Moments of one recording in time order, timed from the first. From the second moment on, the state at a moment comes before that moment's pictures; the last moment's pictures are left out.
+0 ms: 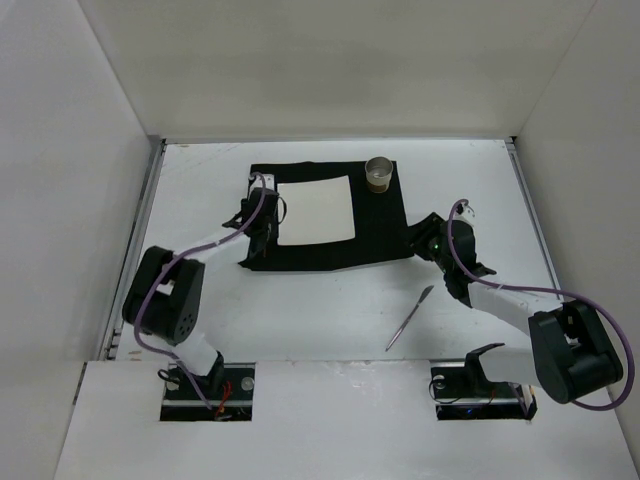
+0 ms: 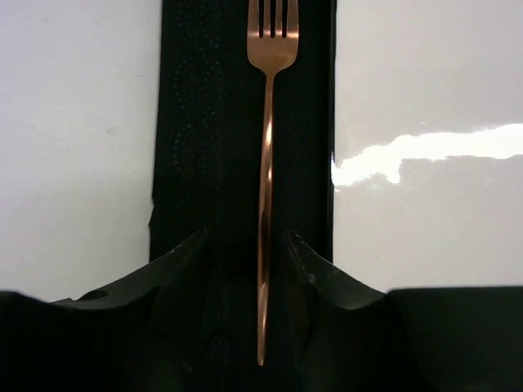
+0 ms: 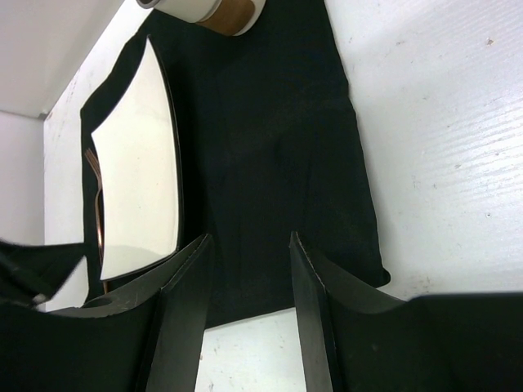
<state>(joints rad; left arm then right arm) -0.40 1.66 0.90 -0.03 -0.38 -0.24 0.32 1.26 0.46 0.41 0.08 0.87</state>
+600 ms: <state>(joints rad) -1.19 1.58 0.90 0.01 -0.36 -0.33 0.33 1.01 0.46 0.34 0.14 0.85</state>
